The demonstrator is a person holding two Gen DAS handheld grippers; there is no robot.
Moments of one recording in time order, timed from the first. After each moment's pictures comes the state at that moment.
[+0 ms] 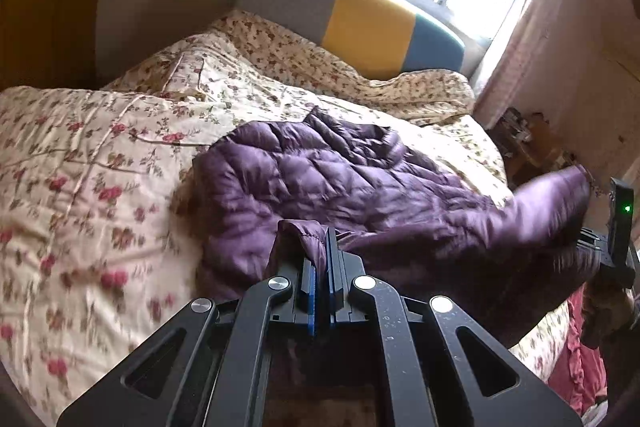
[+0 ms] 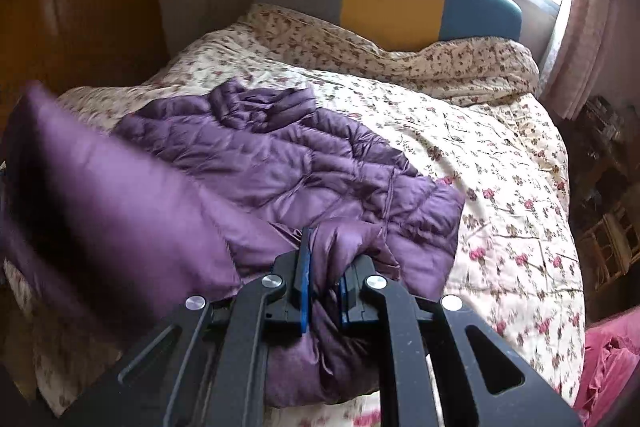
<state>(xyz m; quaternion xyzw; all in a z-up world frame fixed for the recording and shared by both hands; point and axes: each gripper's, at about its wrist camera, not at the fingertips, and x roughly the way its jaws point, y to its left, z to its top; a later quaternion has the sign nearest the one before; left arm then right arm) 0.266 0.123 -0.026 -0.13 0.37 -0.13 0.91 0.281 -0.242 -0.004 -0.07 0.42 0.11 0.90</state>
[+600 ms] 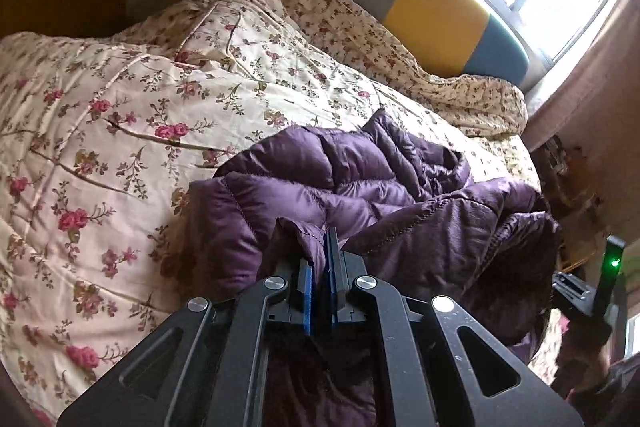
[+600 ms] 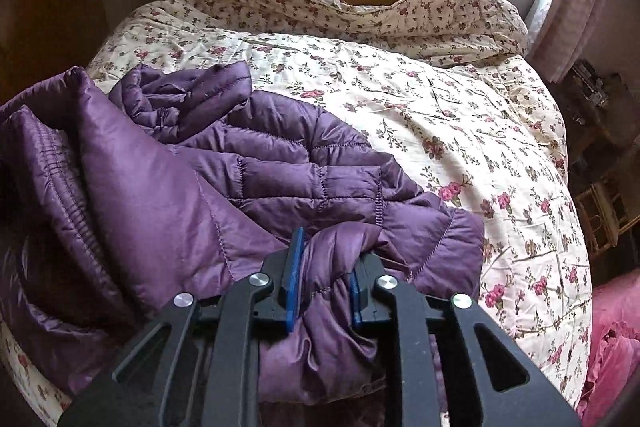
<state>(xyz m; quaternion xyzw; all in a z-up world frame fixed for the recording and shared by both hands) 0.379 0.143 -0.060 -0.20 0.44 -0.06 0.87 0.390 -0.240 -0.056 -0.06 0.48 0.04 0.87</state>
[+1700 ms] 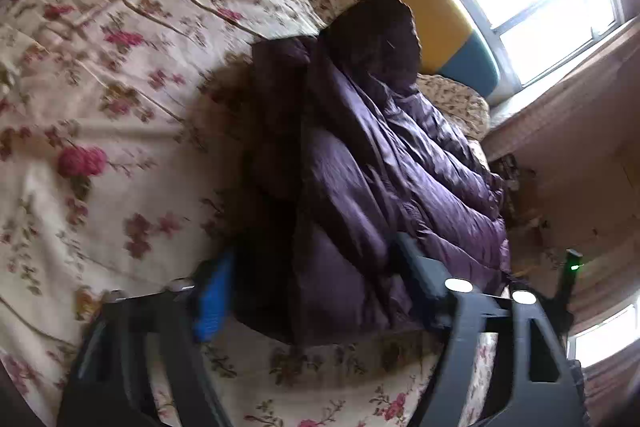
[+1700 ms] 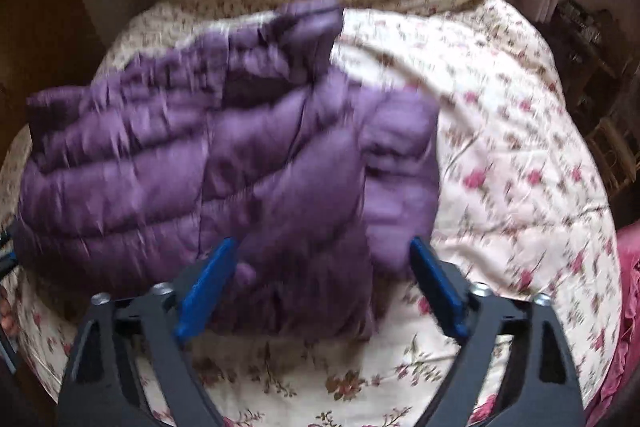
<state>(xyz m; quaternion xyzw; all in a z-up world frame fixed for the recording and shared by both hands) 0.267 0.168 -0.114 -0.32 0.44 -0.13 0.83 0.304 -0.300 -0.084 0.02 0.51 0.05 0.86</state>
